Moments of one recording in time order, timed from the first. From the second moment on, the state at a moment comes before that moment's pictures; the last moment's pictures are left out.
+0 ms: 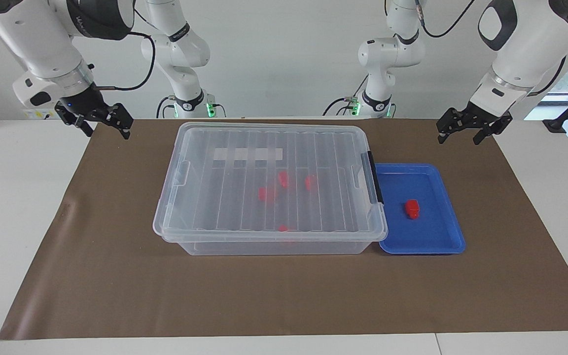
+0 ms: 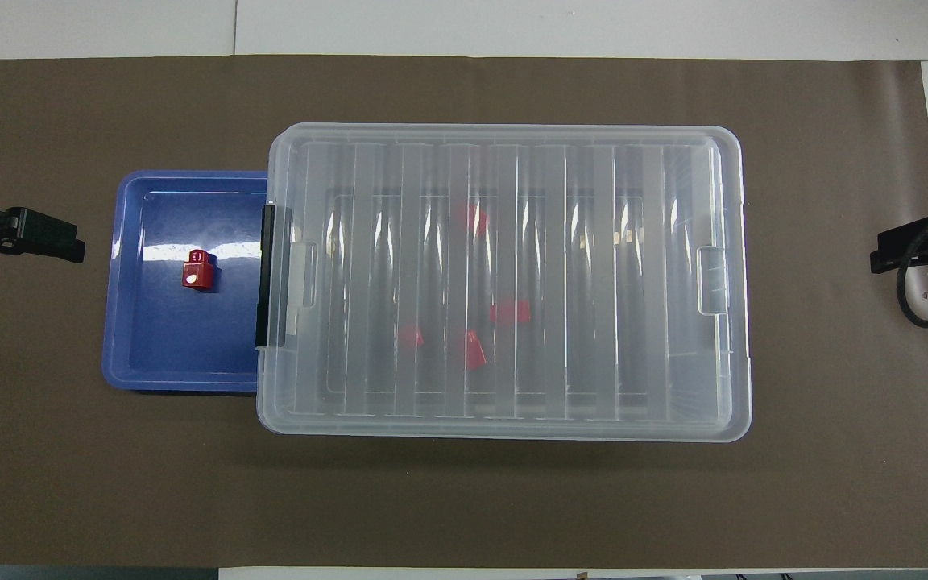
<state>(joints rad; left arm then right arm) -0.02 0.00 -0.05 -1.61 -0.03 1.57 0.05 -0.14 -0.03 0.06 -1.65 -0.02 1.55 0.02</state>
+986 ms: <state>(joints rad) -0.08 0.00 0.05 -1.60 -0.02 1.58 0.05 -0.13 -0.04 0.06 -1.67 0.01 1.61 0.08</state>
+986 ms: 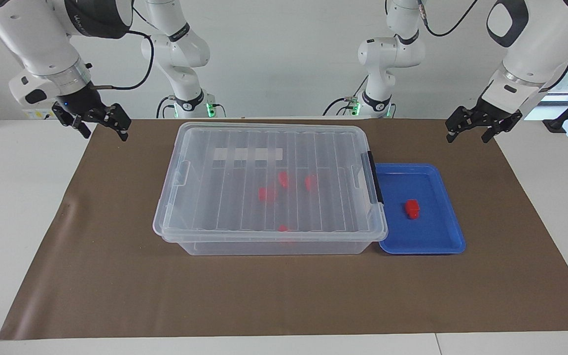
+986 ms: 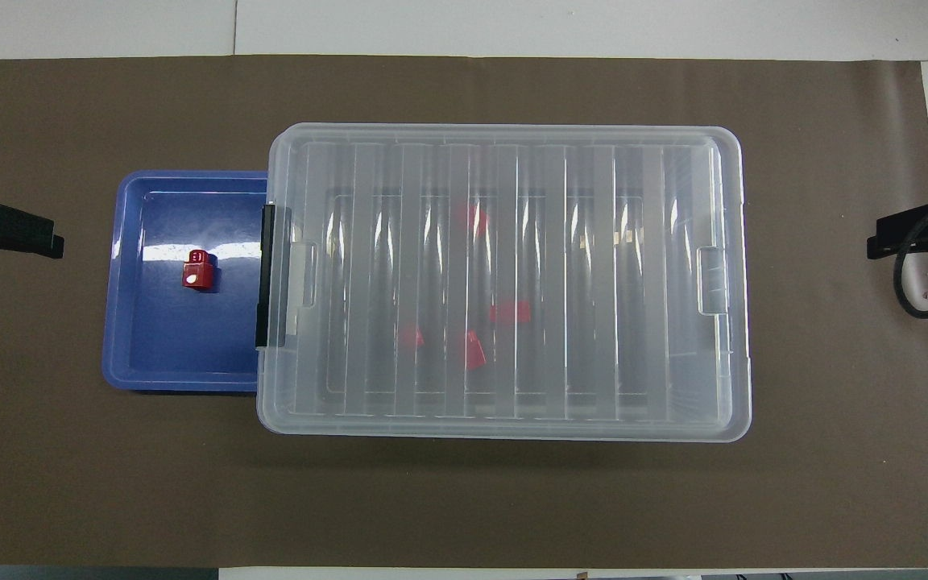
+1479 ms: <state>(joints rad) -0.10 0.00 0.02 -1.60 -0.02 1.58 0.05 -0.01 -0.04 0.06 -1.82 0.02 1.79 0.22</state>
